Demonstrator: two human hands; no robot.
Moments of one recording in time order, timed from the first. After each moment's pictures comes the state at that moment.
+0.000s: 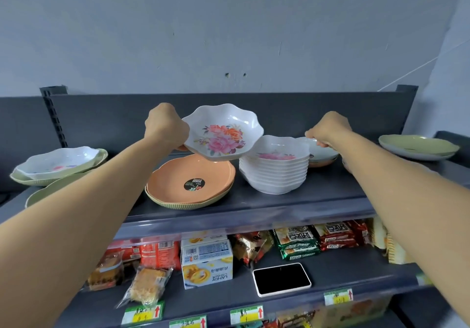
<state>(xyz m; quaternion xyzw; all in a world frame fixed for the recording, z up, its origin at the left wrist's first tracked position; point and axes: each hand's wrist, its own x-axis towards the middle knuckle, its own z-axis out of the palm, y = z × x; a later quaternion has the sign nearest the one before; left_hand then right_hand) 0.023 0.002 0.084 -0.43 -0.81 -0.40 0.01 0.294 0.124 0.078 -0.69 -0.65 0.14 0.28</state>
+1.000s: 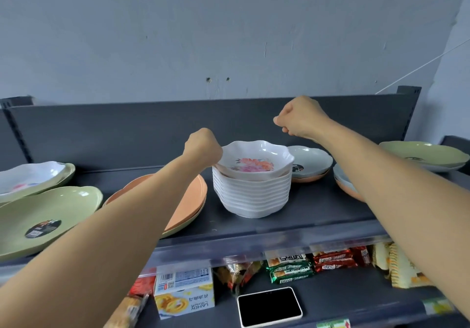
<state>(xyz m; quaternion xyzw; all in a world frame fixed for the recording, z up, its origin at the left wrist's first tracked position) 0.103 0.112 0.056 -0.50 -0.81 -0.29 -0.06 0.292 0.157 0.109 -0.54 -0.76 0.15 0.34</state>
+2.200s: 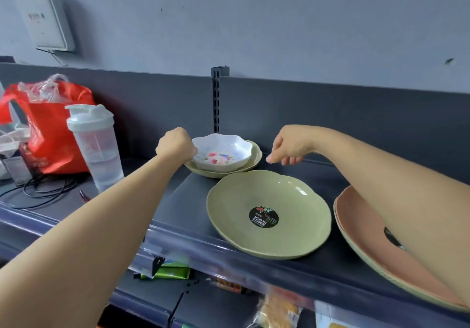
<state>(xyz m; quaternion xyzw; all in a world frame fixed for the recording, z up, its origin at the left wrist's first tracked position) -0.330 -0.058 0.005 -0.23 -0.94 -0.26 0.01 -0.138 0.094 0.053 -0.31 -0.93 0.17 -0.06</state>
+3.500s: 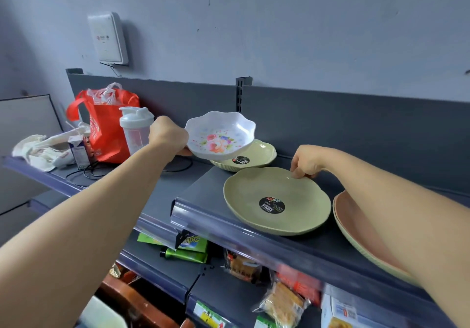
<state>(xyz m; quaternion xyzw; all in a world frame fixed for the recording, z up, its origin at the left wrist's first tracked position) -0.287 -0.143 0.045 -0.11 -0.84 -0.54 0.02 -0.118 0.094 0.024 -0.29 -0.94 0.14 -0.06</state>
